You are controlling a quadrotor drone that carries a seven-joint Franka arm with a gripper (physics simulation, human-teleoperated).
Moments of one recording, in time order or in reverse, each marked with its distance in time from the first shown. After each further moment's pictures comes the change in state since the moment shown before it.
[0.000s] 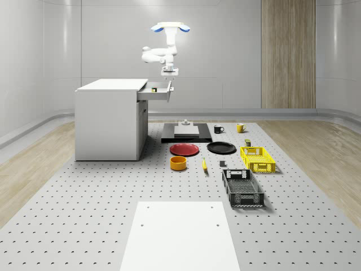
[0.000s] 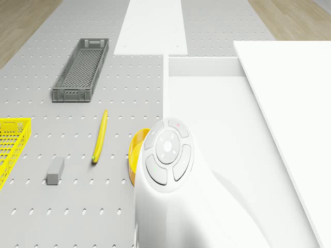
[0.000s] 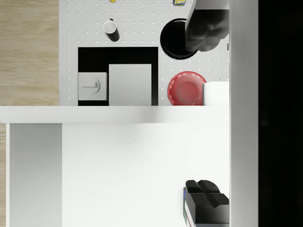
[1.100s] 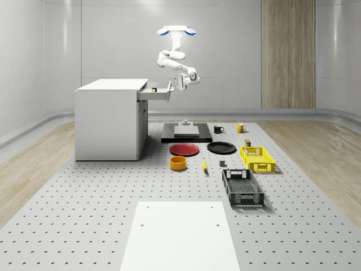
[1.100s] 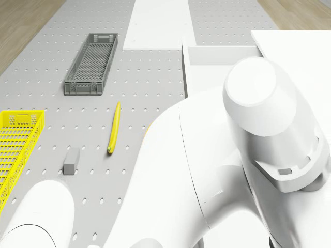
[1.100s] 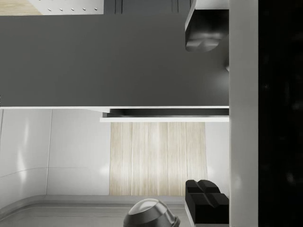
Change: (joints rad) arm -1.243 -0.076 -0.189 0.499 0.245 -1.171 0.908
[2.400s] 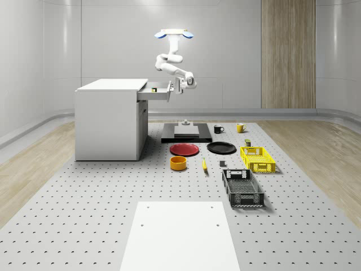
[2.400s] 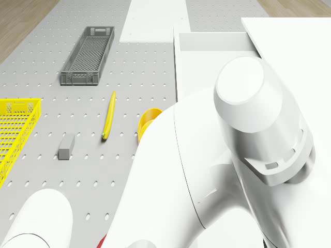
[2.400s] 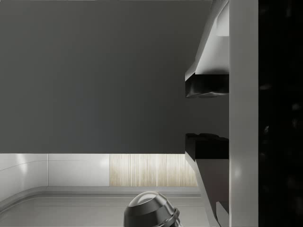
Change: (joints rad) arm -0.006 -0.006 -0.032 0.008 -0.015 -0.027 -0.004
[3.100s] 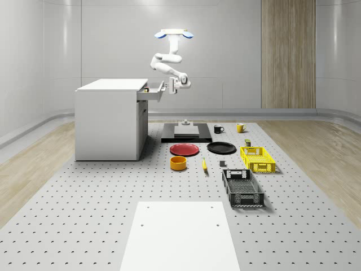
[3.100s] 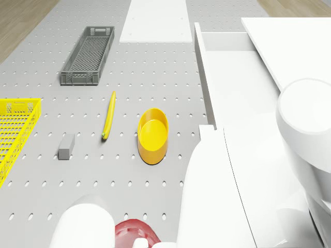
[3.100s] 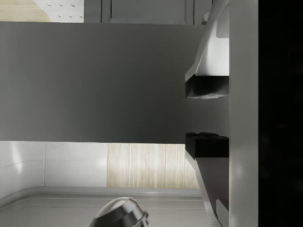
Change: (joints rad) arm 0.241 -0.029 -0.037 -0.132 -0.307 -0.016 -0.226
